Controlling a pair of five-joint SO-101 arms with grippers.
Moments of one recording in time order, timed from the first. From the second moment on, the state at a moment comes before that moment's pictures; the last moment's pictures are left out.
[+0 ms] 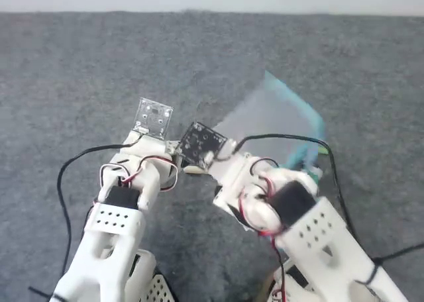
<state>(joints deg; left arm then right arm) 3.3 -48.5 75.0 21.7 -4.4 -44.1 -48.8 38.4 76.8 19.6</state>
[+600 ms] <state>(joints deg) 14.2 -48.4 77.9 16.7 -3.0 -48.8 -52.4 42.1 77.3 21.1</state>
